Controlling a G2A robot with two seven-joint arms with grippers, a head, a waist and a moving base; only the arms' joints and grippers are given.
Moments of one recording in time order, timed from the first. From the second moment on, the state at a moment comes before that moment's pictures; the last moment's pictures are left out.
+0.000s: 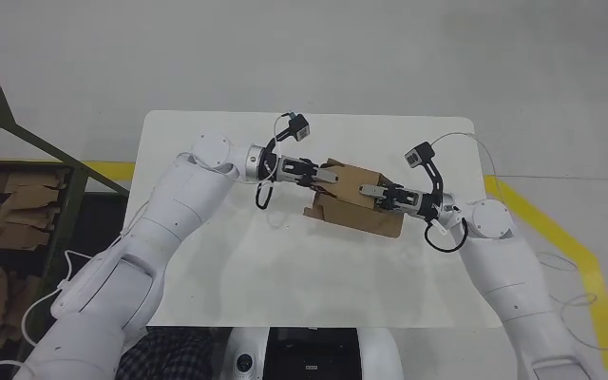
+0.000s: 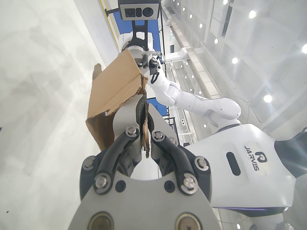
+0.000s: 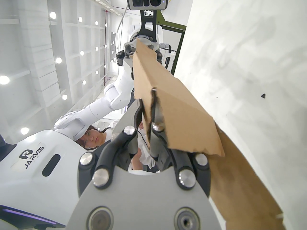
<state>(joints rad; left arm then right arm) 0.60 -1.23 -0.77 -0.90 -0.67 -0.45 -1.37 -1.06 -1.13 1.18 -1.24 0.50 -0.44 1.17</state>
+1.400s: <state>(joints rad) 0.57 -1.23 -0.76 -0.97 -0.72 -0.45 -1.37 -1.03 -1.14 1.12 -1.20 0.41 -0.40 1.04</state>
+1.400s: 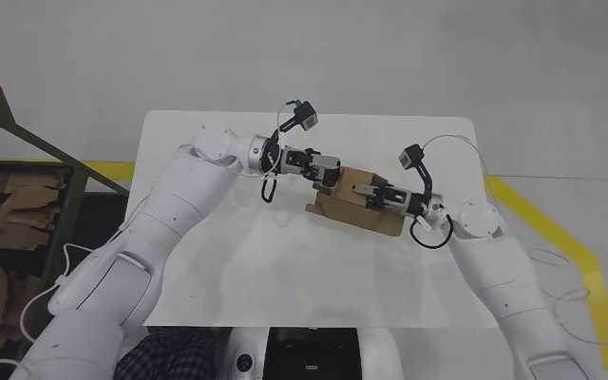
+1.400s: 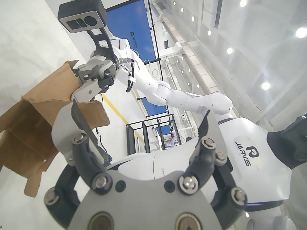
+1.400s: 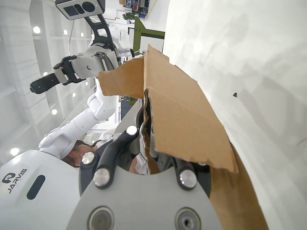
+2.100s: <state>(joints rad) 0.54 -1.27 -0.71 -0.89 -0.72 -0.46 -1.36 -1.05 -1.14 1.12 -1.26 0.39 -0.38 1.03</state>
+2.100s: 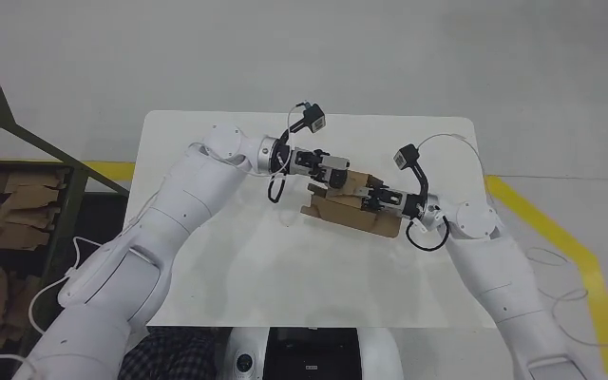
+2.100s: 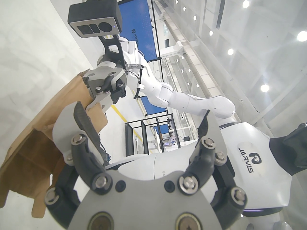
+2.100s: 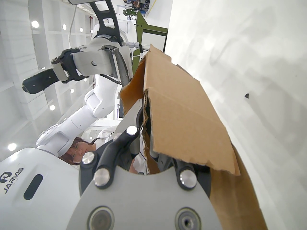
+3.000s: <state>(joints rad) 0.57 -1.26 -0.79 -0.82 -0.73 -0.47 -1.35 -1.09 -1.13 1.18 -1.30 0.47 -0.40 1.09</state>
